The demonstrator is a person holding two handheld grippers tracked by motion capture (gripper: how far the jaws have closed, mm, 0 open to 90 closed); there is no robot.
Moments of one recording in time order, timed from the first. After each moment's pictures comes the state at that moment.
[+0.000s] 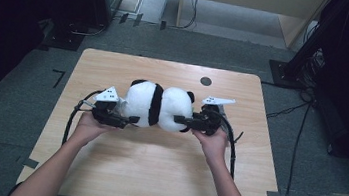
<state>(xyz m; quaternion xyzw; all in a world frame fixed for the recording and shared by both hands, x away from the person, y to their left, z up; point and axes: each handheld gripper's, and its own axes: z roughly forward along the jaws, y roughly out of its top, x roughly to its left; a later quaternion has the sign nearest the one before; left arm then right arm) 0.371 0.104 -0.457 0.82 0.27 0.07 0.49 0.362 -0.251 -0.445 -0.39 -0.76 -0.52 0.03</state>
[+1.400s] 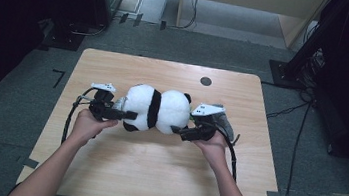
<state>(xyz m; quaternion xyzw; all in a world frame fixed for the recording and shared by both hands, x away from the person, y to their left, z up) 0.385 0.112 -0.452 0.80 0.37 -0.08 0.46 0.351 -0.240 -0.466 -0.32 -0.82 -0.47 -0.09</state>
